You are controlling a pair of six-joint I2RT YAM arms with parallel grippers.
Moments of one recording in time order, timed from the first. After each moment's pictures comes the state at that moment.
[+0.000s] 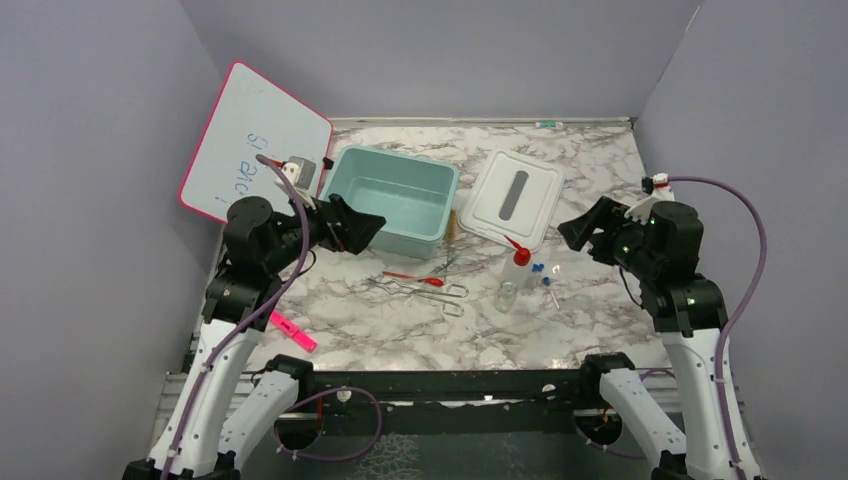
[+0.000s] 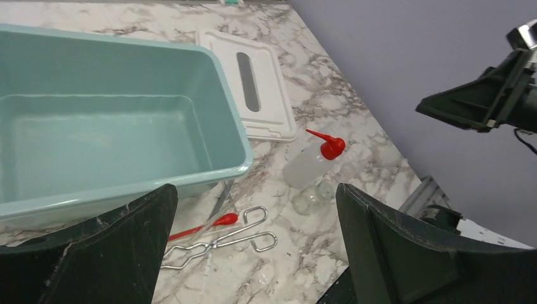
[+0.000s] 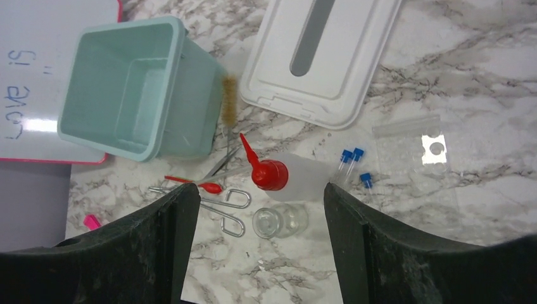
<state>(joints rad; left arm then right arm) -0.25 0.72 0.94 -0.35 0.46 -0.42 0.07 0.71 1.03 -0.76 -0.18 0.46</state>
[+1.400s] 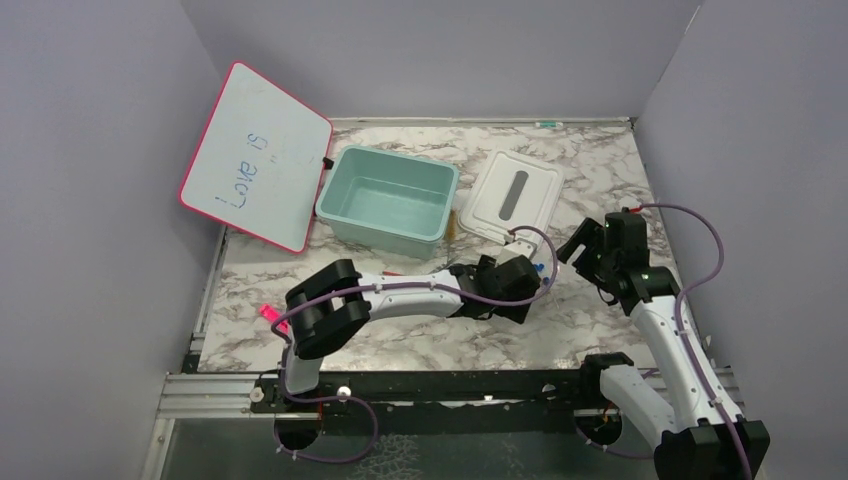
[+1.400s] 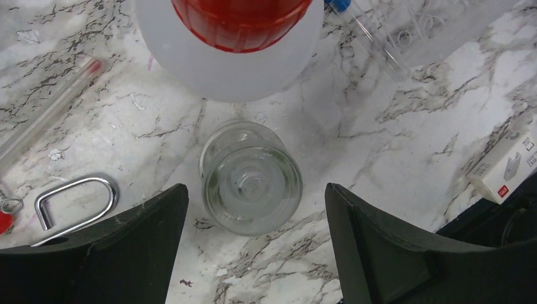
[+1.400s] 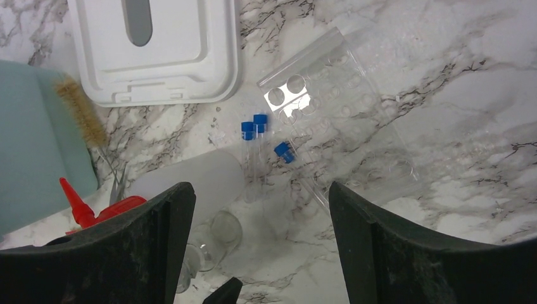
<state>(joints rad) -1.22 1.88 1.32 -0.31 -0.26 -0.64 0.07 0.85 0.71 -0.66 0.09 0.65</state>
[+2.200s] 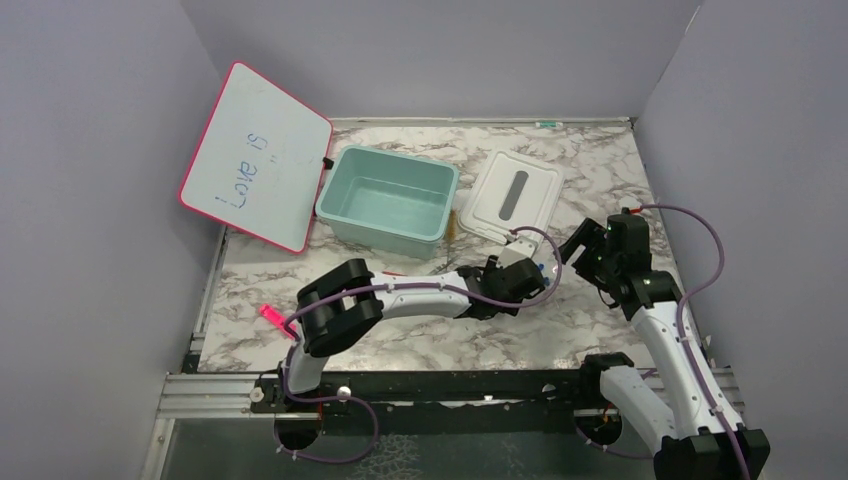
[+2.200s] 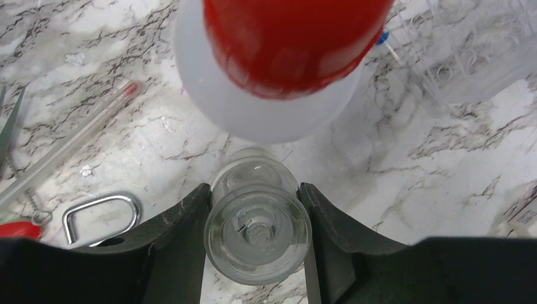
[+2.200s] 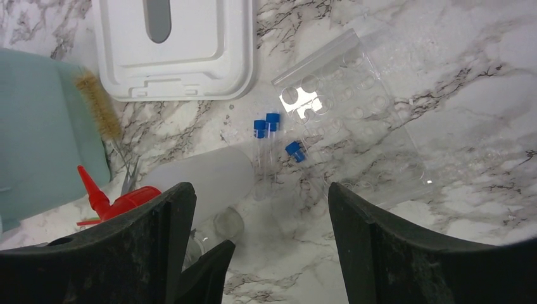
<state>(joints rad) -1.23 1.97 1.38 -0.30 -0.40 -0.63 0.07 0.82 0.70 -0.64 0.05 0.63</state>
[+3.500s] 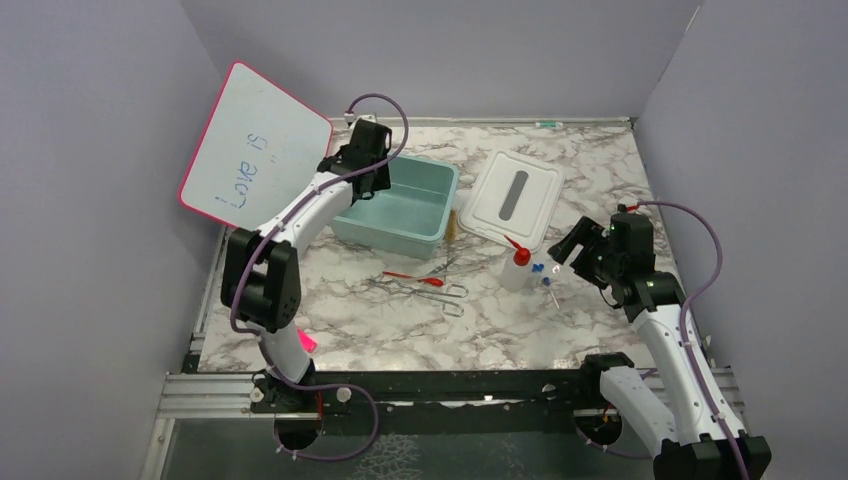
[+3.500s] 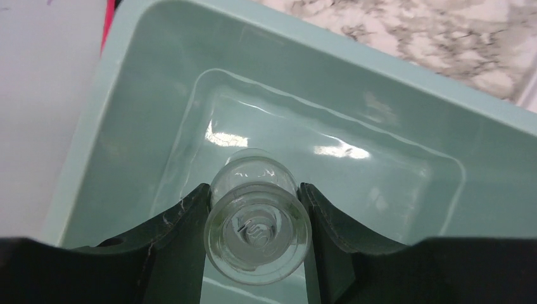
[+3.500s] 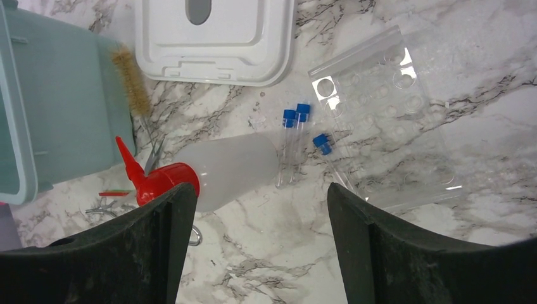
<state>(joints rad) -0.40 1.71 1.45 -0.47 -0.32 -0.37 0.07 0.79 0.72 -0.64 -0.06 0.60</state>
